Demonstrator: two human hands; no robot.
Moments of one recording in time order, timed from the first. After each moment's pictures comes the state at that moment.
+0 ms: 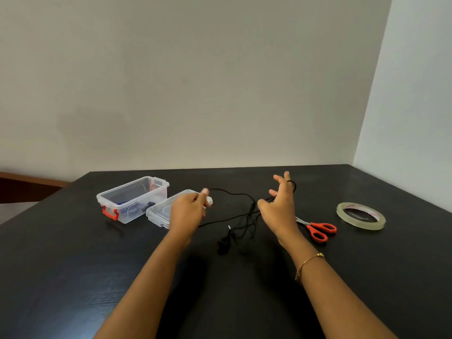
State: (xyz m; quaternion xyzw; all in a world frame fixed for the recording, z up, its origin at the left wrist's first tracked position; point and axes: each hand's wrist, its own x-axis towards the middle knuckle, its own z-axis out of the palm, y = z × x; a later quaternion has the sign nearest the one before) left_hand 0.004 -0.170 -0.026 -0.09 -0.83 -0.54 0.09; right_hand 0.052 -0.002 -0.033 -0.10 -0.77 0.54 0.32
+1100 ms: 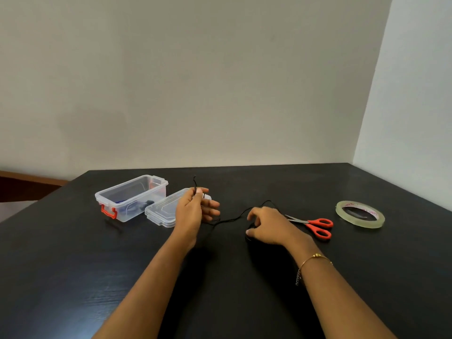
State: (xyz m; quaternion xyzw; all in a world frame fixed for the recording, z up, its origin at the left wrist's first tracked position) left_hand 0.000 -0.159 -0.039 -0.10 -0.67 -0.73 0.04; right_hand 0.052 0.012 -0.044 -0.05 -0.98 0.20 0.02
